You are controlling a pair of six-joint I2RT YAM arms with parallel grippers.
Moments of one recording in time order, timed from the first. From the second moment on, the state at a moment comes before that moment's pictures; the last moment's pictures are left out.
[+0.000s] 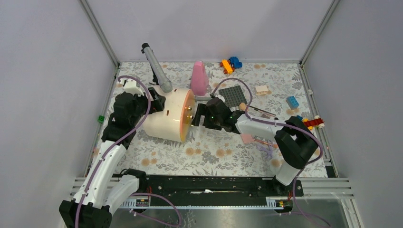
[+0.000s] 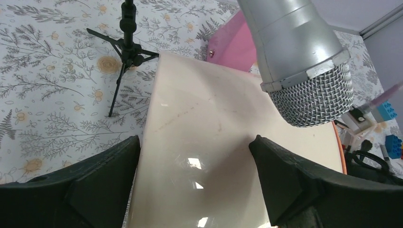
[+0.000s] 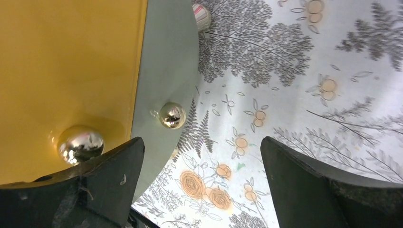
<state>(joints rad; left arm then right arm) -0.21 0.87 0.83 -0.29 0.04 -0.35 0.82 1.72 1.04 -0.08 0.01 0.88</state>
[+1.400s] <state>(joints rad) -0.21 0.84 0.82 -0.32 0.04 -0.41 0.82 1.62 0.69 0.68 -0.04 1.32</state>
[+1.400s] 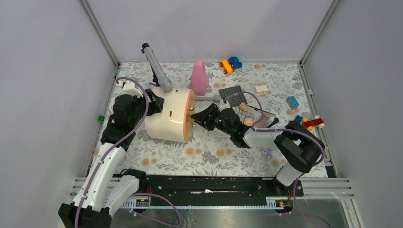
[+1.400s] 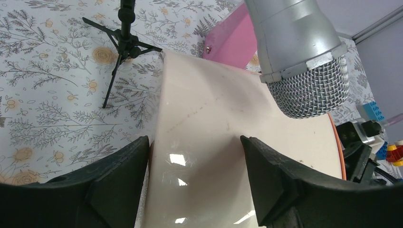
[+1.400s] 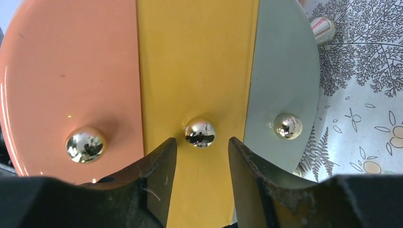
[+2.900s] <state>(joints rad) -0.21 0.85 0.82 -0.31 0.07 -0.41 0.82 1.13 0.42 0.37 0.28 1.23</state>
